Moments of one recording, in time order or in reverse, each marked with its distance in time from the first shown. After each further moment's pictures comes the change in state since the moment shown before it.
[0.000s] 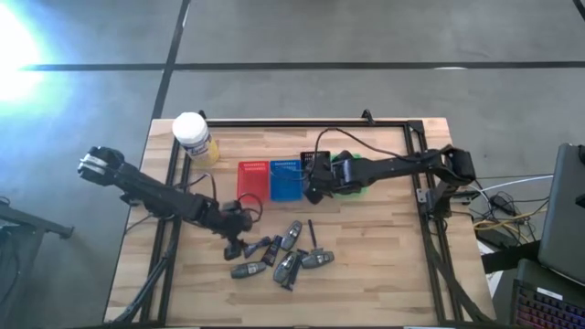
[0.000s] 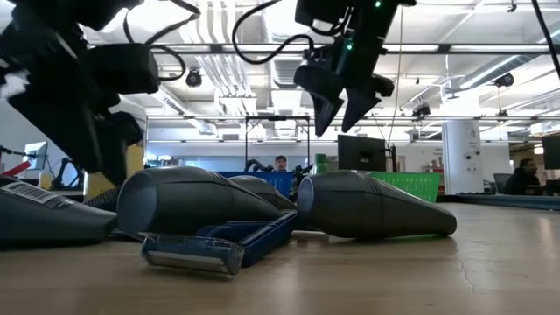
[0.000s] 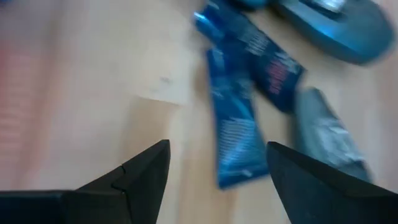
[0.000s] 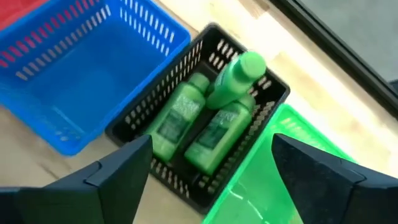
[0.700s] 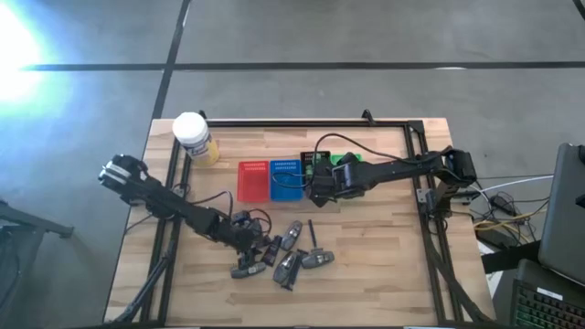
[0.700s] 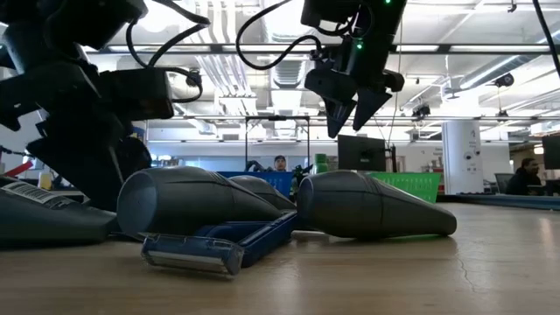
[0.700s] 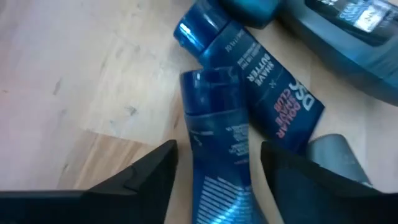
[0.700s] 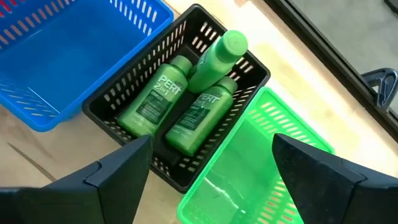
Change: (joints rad) left arm -0.067 0.314 0.031 0.250 -0.095 -0.122; right arm 0.028 -0.007 -0.004 -0.094 0.046 0.028
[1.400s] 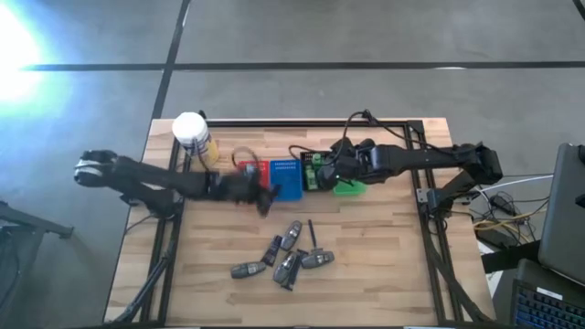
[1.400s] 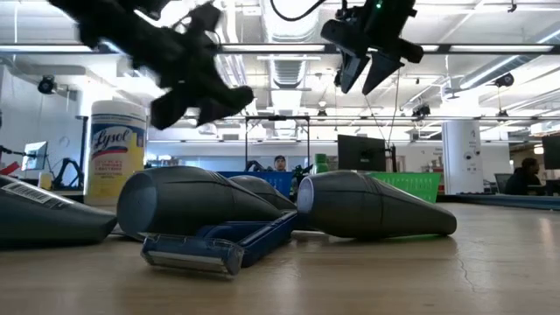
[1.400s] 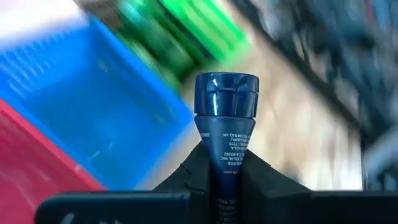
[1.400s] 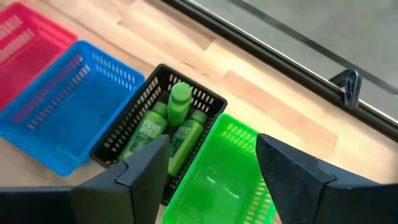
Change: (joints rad) left arm 0.406 -0.344 0.049 0.093 -0.068 -0.173; right arm -0.051 -0.219 -0.004 -0.035 0.025 0.082
